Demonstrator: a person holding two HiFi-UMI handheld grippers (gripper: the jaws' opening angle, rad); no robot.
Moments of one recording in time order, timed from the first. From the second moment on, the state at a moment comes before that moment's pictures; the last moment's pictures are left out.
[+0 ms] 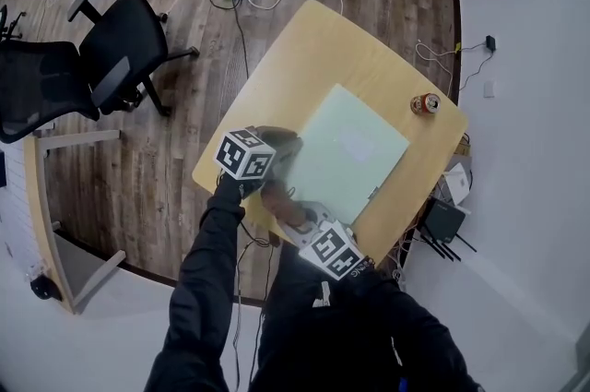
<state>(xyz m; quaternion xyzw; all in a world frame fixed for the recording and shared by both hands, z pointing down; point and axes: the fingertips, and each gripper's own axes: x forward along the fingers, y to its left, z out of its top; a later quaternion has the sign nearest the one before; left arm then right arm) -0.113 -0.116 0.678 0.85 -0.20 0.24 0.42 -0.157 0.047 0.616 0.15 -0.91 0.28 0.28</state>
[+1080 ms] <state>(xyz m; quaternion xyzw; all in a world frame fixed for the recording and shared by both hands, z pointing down) -0.070 0.101 0.324 0.84 -0.51 0.06 0.17 0.047 0.130 0.289 0.50 -0.85 0.12 0.08</state>
